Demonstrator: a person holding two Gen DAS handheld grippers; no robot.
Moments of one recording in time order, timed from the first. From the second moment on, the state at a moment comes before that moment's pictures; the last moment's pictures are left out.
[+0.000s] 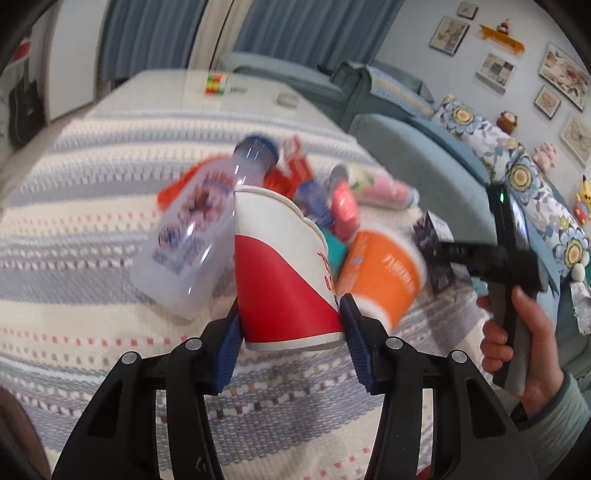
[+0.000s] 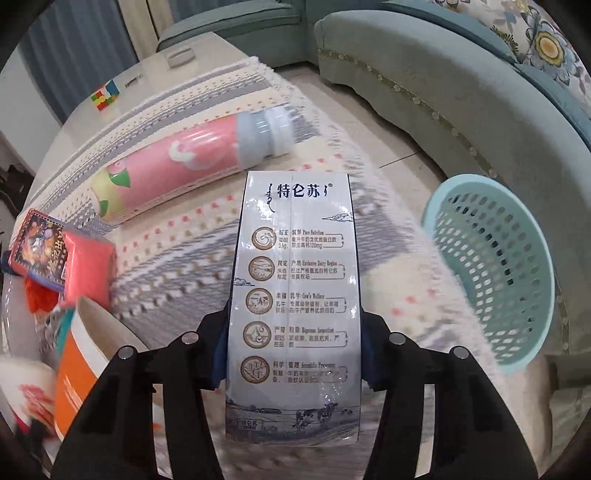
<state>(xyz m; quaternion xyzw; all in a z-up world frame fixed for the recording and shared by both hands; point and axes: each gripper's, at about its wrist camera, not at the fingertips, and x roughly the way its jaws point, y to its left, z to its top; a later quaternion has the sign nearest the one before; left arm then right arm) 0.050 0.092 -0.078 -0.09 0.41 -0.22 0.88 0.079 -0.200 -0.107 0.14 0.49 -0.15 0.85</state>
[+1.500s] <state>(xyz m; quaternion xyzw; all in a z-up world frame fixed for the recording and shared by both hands) 0.051 -0.281 -0.076 0.14 0.45 -0.39 0.79 -0.030 -0.450 -0.140 0.33 0.45 -0.24 0.79</state>
